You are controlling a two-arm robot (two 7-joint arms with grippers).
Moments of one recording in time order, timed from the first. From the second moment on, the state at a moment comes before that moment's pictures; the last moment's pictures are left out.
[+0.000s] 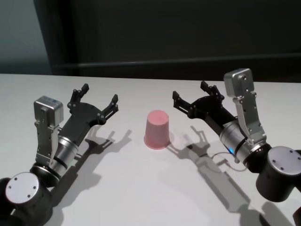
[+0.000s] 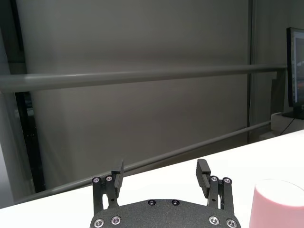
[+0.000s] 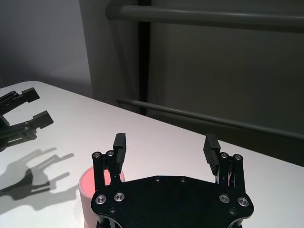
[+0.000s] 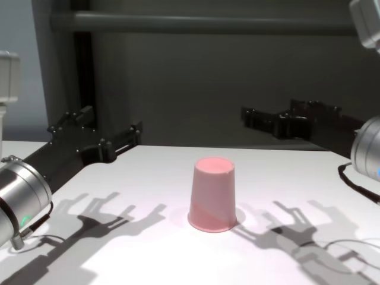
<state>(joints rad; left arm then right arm) -0.21 0.26 0.29 -1.25 -0.24 -0.35 -0.25 0.26 0.33 -0.50 -1.56 0.43 0.08 0.02</state>
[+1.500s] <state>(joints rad) -0.21 0.26 0.29 -1.25 -0.24 -0.35 -0.25 0.14 0.29 -0.38 -1.48 0.41 -0.01 0.04</state>
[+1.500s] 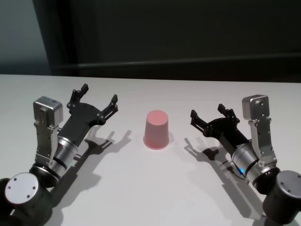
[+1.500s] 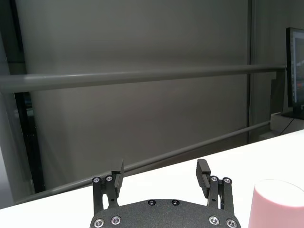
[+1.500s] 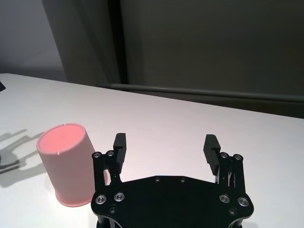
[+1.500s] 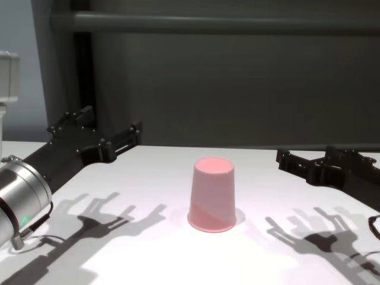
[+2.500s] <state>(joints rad) -0.21 0.26 0.29 -1.25 -0.24 -0.35 -0.25 0.12 0.27 -0.36 -1.49 0.39 -0.03 0.03</state>
